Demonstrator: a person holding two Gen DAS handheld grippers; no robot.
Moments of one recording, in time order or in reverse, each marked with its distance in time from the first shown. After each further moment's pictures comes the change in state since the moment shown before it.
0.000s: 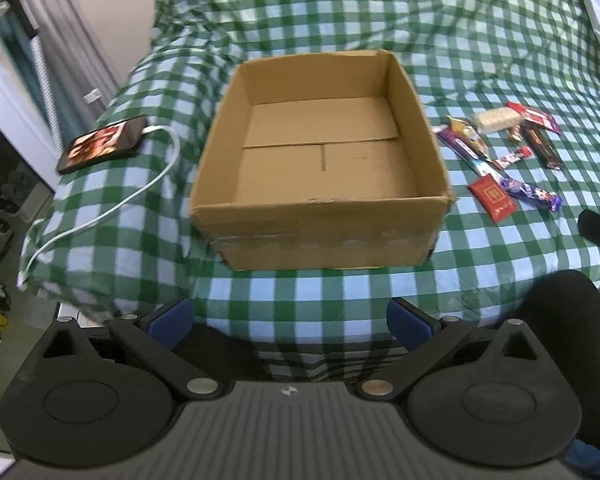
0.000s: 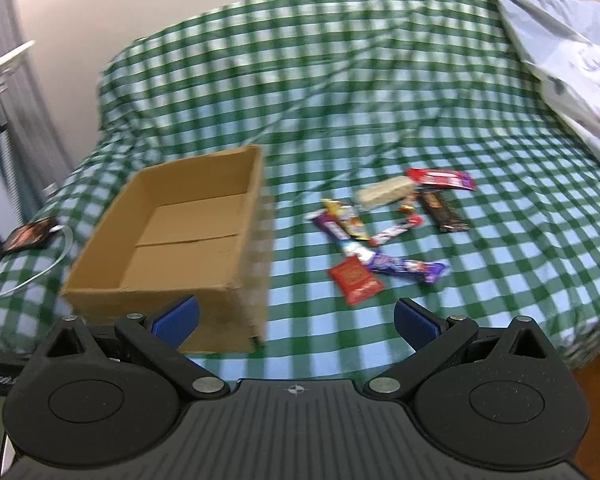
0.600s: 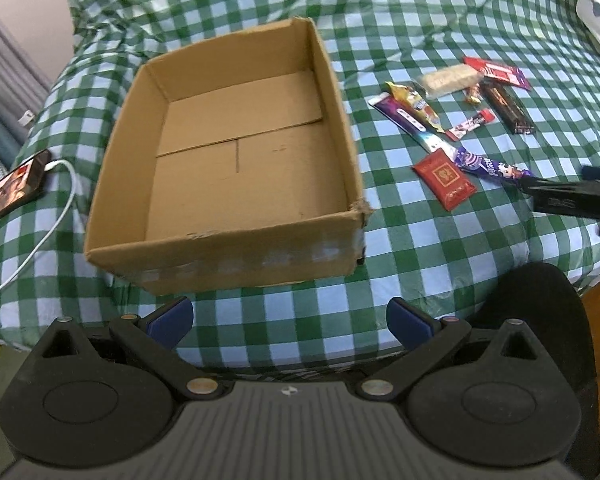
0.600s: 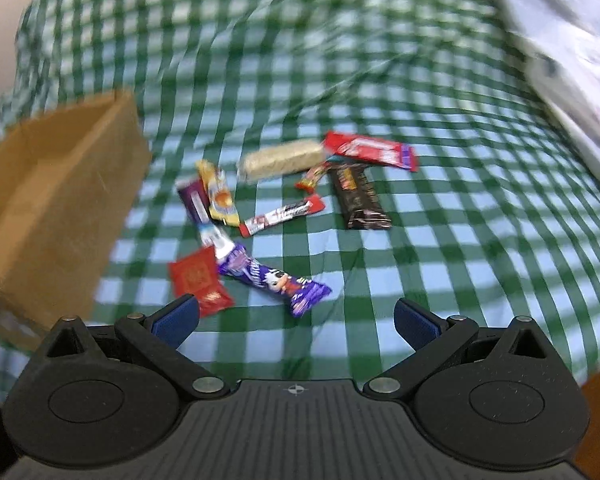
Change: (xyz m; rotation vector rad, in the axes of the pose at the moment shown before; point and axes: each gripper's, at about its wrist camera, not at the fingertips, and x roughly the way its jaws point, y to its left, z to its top) left arm 0.051 -0.091 0.051 0.127 0.113 -0.058; right arm 0.161 -0.130 0.029 -0.179 0.189 -0.140
